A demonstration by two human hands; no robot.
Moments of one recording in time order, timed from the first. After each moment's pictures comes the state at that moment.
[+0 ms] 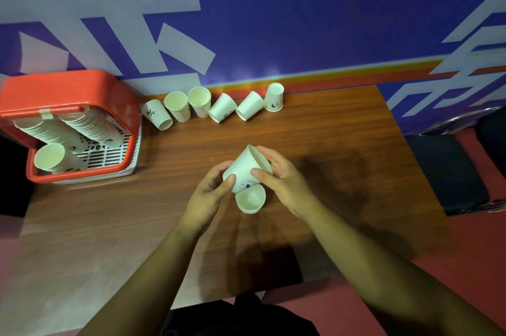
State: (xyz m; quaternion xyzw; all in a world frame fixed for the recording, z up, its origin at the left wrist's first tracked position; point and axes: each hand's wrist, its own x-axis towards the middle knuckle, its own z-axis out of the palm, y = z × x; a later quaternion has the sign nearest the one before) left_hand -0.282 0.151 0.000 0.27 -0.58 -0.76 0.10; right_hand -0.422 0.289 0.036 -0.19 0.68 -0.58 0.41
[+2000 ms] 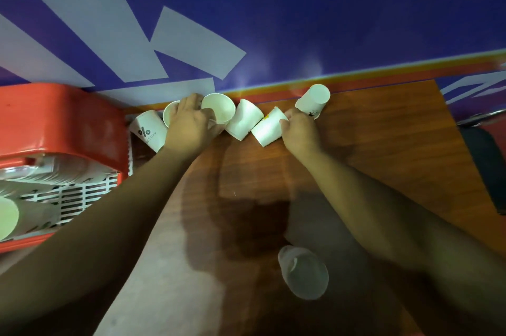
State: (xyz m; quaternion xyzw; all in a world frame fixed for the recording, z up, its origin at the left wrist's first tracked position) left_hand -0.440 -0.111 -0.059 0.27 -0.94 -0.19 -0.01; right_hand -0.591 0.079 -0.083 -0.20 0.94 -0.23 0.16
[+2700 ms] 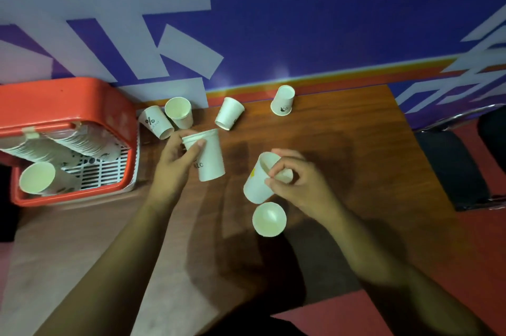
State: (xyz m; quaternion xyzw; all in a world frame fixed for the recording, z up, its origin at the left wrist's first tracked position) left_hand -0.315 0.020 0.022 0.32 -0.63 -0.68 0.18; right_hand -0.443 0.249 0.053 -0.30 0.80 -0.45 0.26
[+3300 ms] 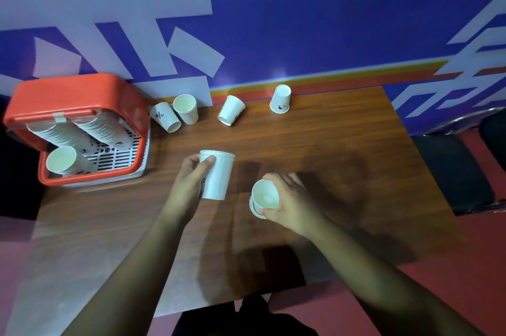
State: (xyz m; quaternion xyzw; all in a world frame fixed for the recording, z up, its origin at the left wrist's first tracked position) left_hand -0.271 0.095 0.019 0.41 -0.50 -0.75 0.13; right_hand -0.398 0.303 0.001 -0.45 0.85 -0.25 0.13
